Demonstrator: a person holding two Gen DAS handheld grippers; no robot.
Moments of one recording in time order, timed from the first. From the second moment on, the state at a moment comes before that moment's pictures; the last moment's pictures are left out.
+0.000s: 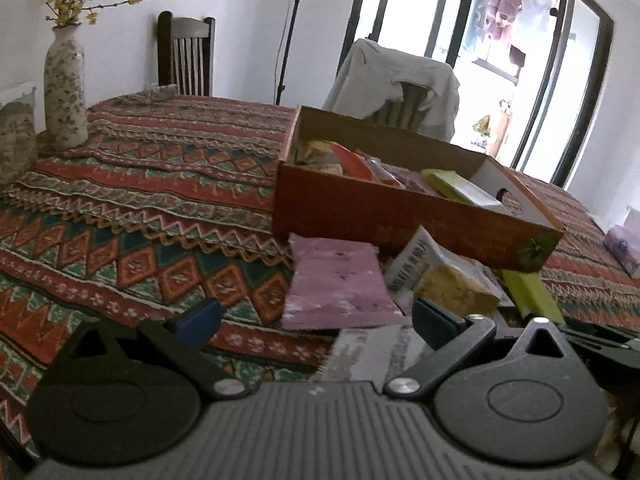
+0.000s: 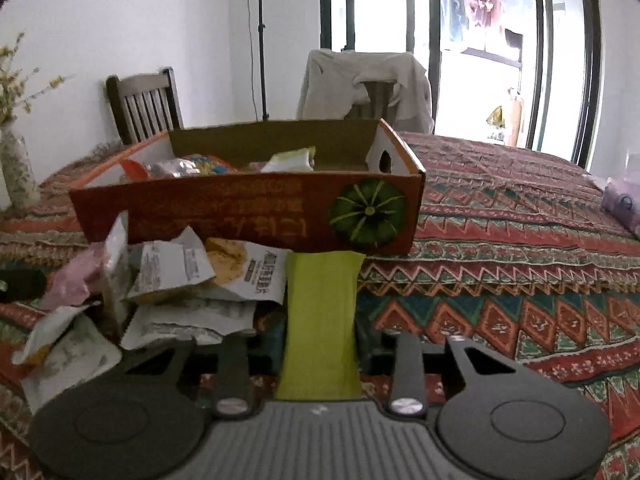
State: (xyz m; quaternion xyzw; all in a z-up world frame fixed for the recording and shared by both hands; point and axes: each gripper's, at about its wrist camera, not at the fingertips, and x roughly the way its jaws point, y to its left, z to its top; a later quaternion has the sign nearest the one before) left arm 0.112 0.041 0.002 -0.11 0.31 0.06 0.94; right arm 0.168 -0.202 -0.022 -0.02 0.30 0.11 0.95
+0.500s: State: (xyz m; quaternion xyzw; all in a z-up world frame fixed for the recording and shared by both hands) left arm 0.120 0.023 -0.019 -0.12 0.34 0.03 0.93; right arm 0.136 -0.217 -0.002 0.00 0.25 0.14 0.96
